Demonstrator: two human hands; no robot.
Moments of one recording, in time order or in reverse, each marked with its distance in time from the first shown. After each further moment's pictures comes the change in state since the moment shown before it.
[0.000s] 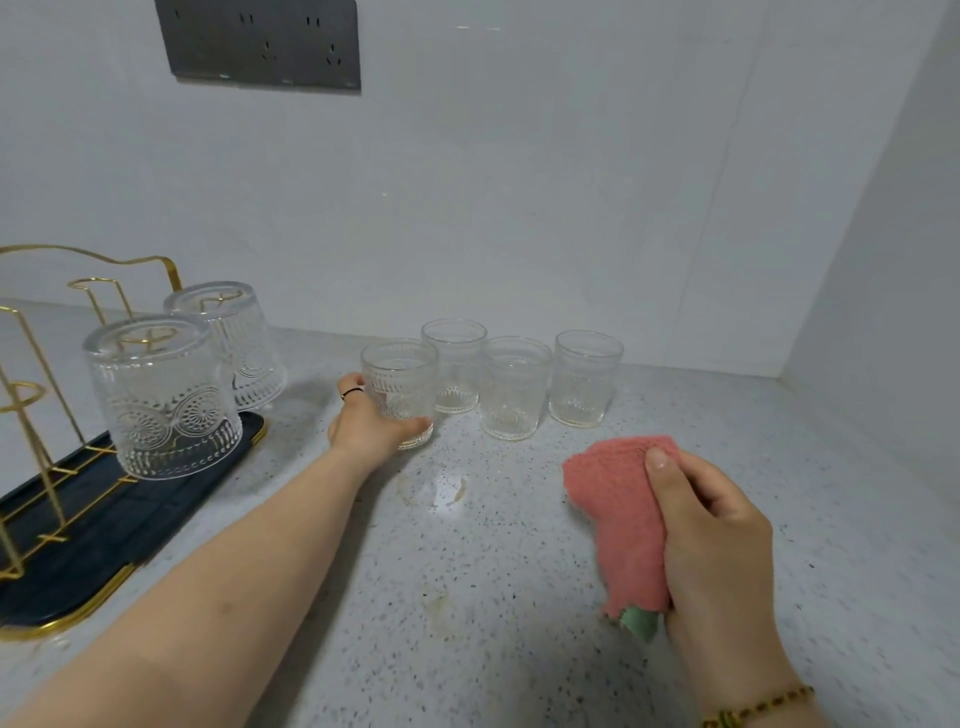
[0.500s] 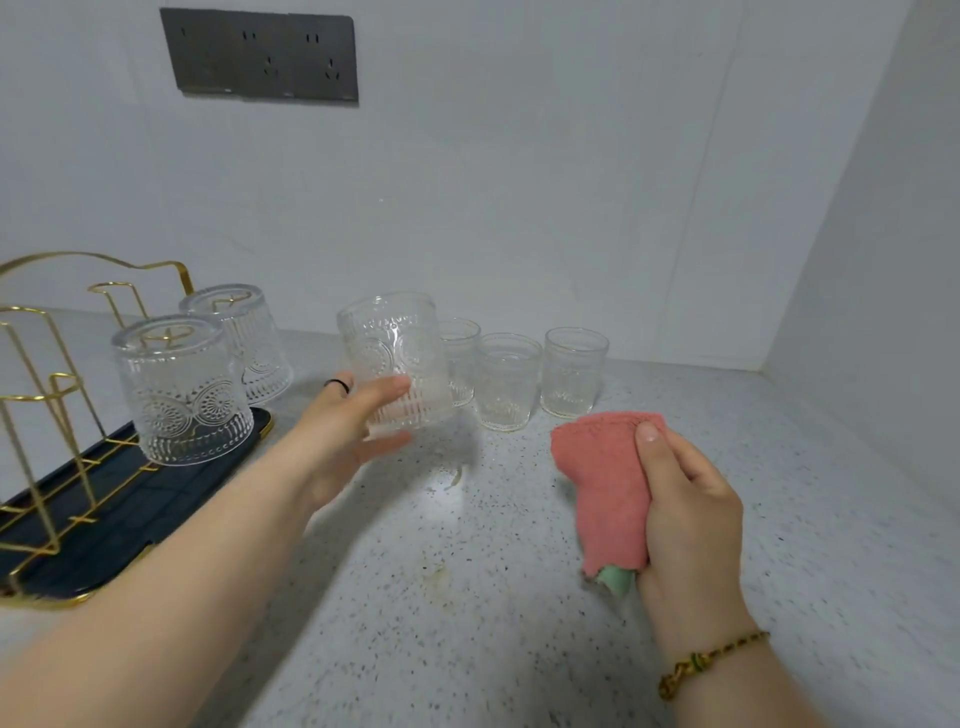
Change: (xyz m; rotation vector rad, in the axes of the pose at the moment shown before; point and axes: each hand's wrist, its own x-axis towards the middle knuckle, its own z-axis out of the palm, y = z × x) left_hand -0.082 0.052 -0.057 -0.648 -0.290 -0.115; right_hand -0.010 -0.010 0.002 0.166 0.032 0.098
